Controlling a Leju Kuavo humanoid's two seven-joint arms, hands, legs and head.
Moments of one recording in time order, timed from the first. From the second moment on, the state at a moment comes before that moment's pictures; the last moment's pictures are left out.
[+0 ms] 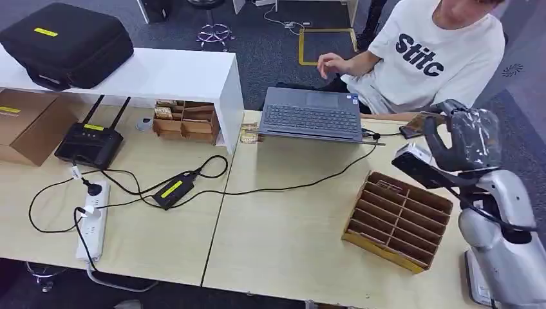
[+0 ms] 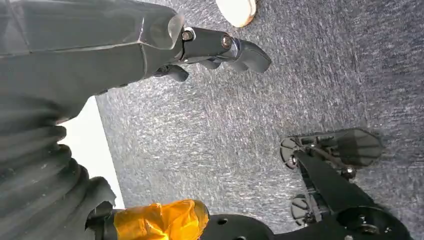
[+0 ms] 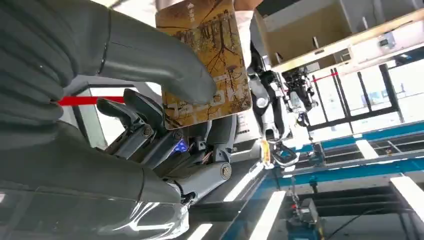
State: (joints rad) left arm -0.01 -0.04 0.38 -0.19 -0.57 -0.11 0.20; right arm -0.52 -0.46 0.23 -1.50 0.75 -0.18 -0.06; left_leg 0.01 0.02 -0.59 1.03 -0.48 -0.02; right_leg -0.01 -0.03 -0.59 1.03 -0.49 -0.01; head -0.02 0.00
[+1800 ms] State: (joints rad) left arm 0.00 -0.04 0.44 -0.19 -0.61 -0.11 0.19; right arm -0.52 -0.34 0.04 -1.27 -0.11 -0.02 -0.29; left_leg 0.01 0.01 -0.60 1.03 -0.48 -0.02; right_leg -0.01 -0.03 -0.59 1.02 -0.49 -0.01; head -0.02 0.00
